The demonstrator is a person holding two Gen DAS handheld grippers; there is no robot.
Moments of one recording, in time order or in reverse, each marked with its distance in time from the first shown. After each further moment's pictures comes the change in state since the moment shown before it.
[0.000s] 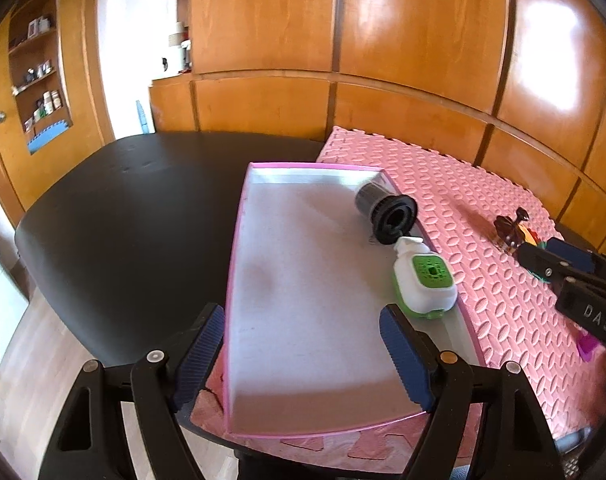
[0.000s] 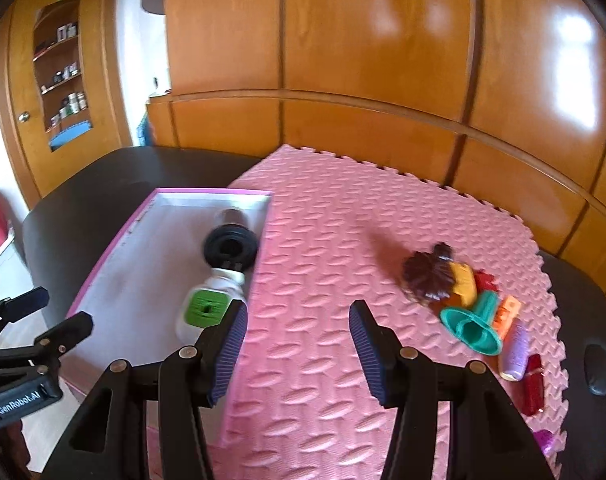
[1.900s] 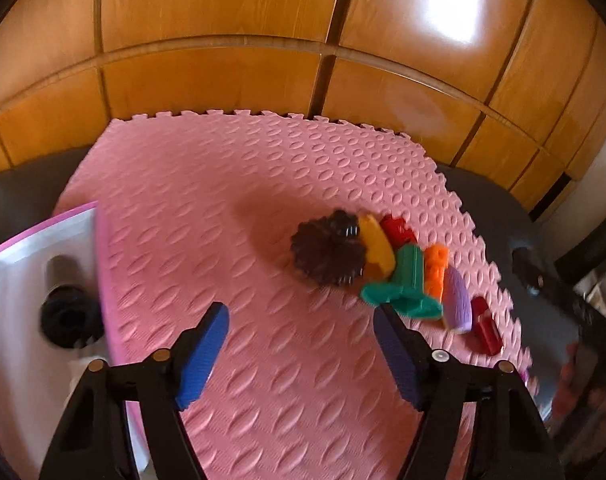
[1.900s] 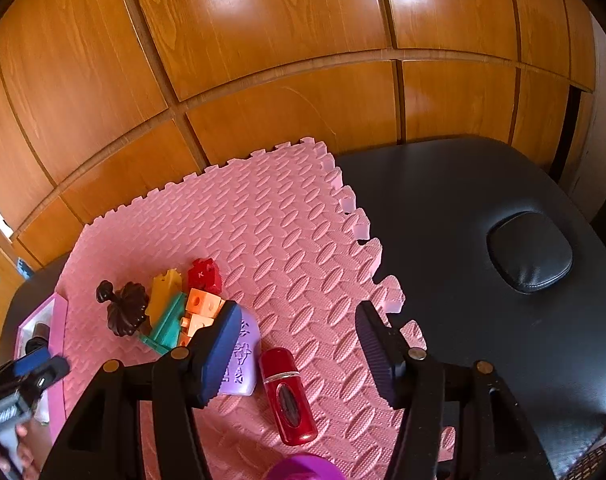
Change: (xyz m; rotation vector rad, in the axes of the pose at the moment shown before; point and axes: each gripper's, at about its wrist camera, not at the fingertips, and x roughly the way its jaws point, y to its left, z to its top) left arm 0.102 -0.224 0.081 0.215 0.197 -0.378; right arm -0.012 -0.273 -0.047 0.563 0.032 -0.207
